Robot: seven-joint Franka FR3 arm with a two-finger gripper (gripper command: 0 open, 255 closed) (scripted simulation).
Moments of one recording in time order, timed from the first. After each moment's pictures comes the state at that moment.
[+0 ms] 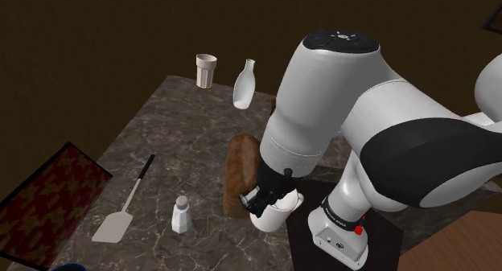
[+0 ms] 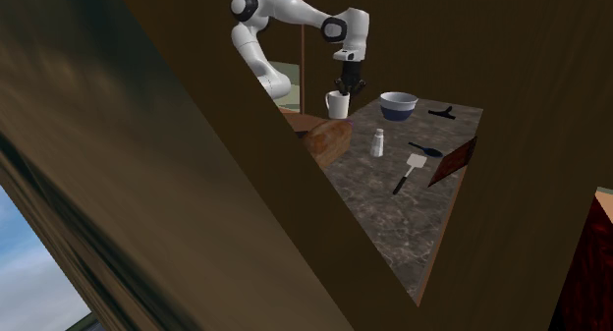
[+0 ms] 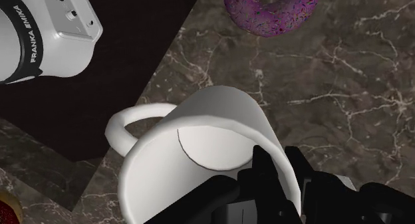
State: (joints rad) arm 0.48 -0.67 0.61 -2.50 0.32 1.88 1.11
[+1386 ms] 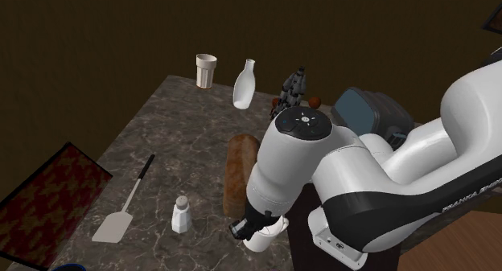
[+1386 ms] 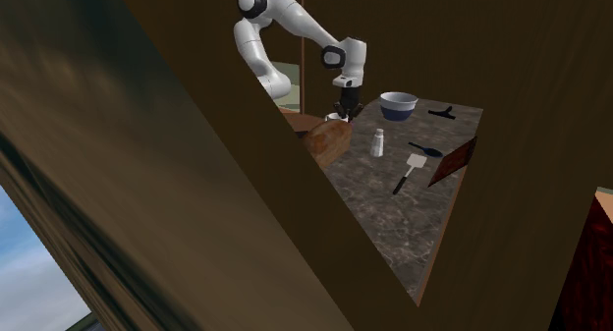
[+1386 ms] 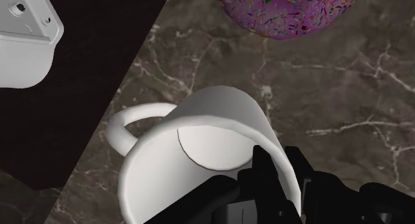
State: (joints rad) arm 0.47 -0.55 0.72 -2.67 0.36 2.17 1.13
